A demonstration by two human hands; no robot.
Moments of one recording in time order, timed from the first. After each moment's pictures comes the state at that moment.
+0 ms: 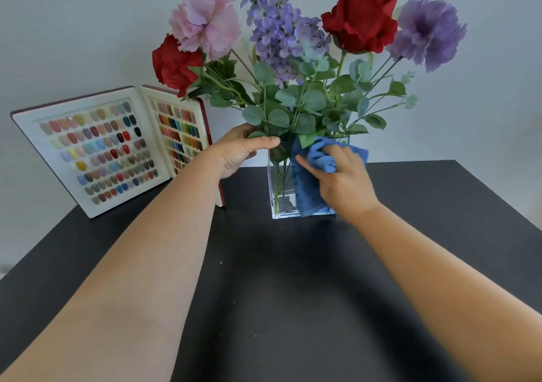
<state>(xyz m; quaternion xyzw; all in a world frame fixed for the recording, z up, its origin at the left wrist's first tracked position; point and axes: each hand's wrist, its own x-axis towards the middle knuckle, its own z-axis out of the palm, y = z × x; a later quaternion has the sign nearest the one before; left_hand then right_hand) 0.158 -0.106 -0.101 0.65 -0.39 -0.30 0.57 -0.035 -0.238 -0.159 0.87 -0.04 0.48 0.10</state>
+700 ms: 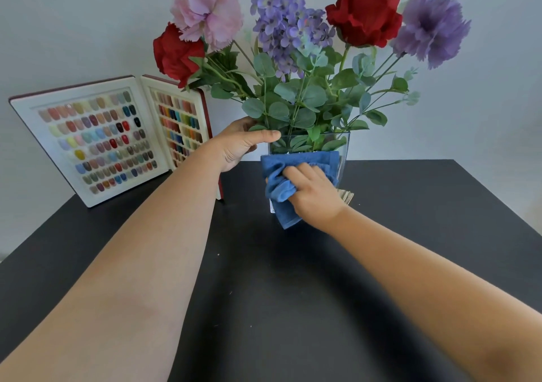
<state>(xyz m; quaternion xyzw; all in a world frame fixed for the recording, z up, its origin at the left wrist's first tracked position) 0.157 -0.106 -0.102 0.64 -0.38 -0.29 0.60 -0.009 -0.210 -0.187 0.90 0.07 0.41 0.11</state>
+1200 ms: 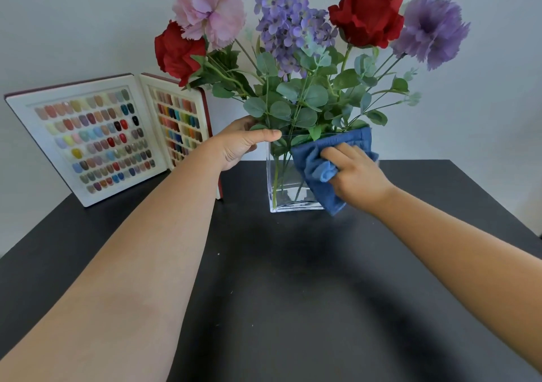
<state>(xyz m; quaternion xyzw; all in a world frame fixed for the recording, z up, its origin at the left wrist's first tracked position) 0.158 -0.106 -0.101 0.65 -0.38 -0.31 0.58 -0.054 -0.254 -0.145 0.92 0.03 0.36 0.13</state>
